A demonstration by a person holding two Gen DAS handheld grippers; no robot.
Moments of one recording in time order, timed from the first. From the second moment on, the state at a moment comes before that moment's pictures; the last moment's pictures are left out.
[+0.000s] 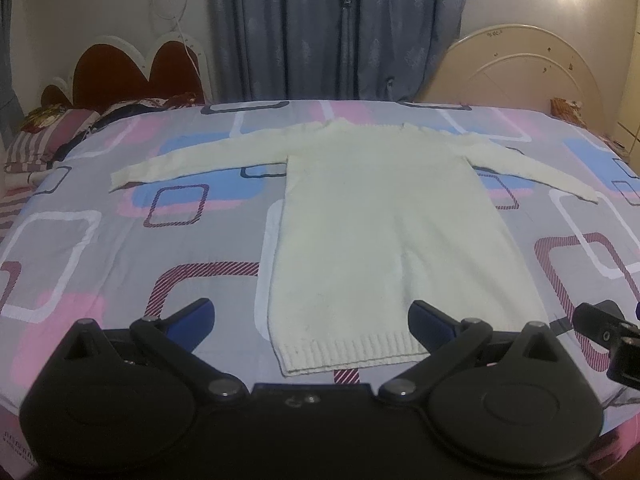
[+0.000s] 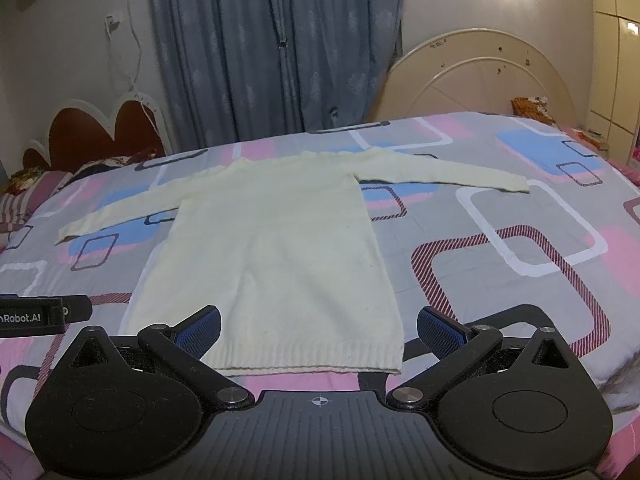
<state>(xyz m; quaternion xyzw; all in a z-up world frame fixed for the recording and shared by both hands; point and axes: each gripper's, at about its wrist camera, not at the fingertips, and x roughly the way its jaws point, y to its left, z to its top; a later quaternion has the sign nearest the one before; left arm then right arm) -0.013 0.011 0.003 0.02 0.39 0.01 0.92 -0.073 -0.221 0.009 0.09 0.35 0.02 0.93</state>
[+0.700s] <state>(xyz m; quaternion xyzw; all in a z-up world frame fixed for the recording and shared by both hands) -0.012 0.015 0.000 0.02 0.39 0.02 0.92 -0.063 -0.212 0.011 0.08 0.35 0.03 0.93</state>
